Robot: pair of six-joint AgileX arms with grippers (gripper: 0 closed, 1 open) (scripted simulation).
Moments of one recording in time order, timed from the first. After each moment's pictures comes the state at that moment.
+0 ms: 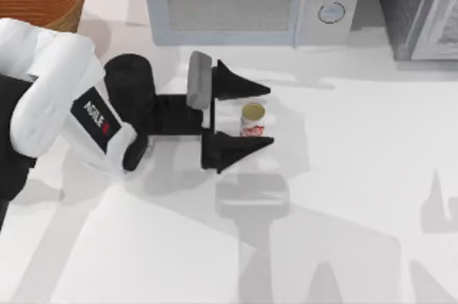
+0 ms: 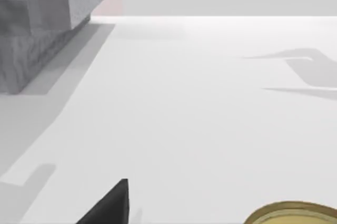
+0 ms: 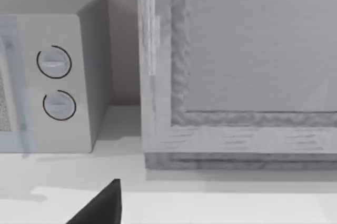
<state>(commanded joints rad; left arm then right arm) -0.36 2.57 1.25 1.29 1.26 0.03 0.00 0.00 0.00 0.00 0.00 0.00</state>
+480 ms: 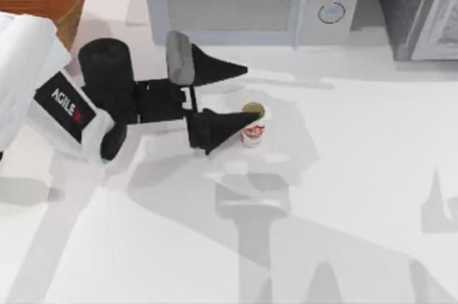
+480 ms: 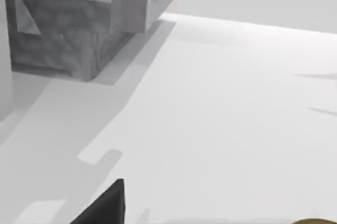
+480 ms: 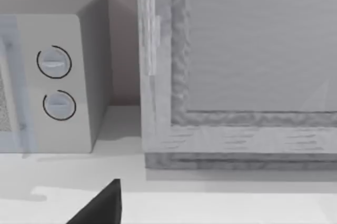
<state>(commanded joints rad) -0.30 2.42 1.15 1.17 1.16 0.01 0.00 0.00 0.00 0.00 0.00 0.00</state>
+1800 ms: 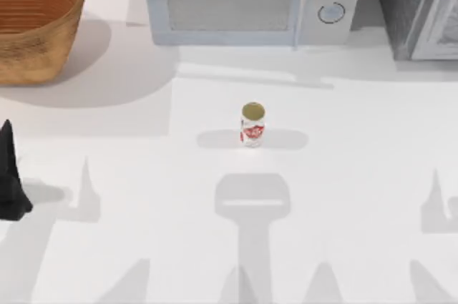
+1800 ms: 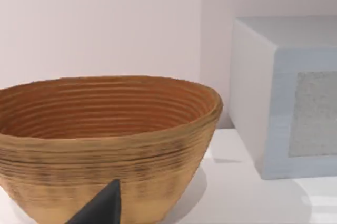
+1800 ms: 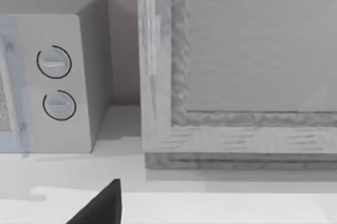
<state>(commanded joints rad) -0.01 0.16 0.09 0.08 0.08 0.01 0.00 0.00 0.00 0.00 0.00 0.00</state>
